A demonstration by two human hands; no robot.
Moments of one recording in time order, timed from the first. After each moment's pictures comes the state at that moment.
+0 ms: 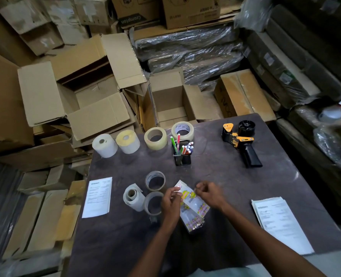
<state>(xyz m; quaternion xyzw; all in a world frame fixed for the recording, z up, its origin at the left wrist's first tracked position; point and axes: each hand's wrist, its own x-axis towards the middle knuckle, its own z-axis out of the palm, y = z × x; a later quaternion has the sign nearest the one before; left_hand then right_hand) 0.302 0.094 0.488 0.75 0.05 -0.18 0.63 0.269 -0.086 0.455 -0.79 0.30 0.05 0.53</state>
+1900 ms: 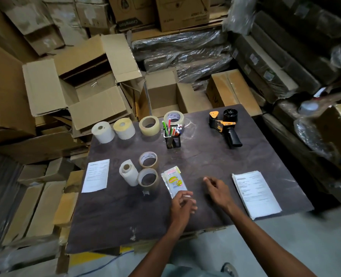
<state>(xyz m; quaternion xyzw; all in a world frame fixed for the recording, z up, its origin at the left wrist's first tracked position) 0.163 0.100 0.514 0.72 0.02 -0.27 0.64 0.134 -0.064 0.511 -0.78 0.34 -0.07 0.52</state>
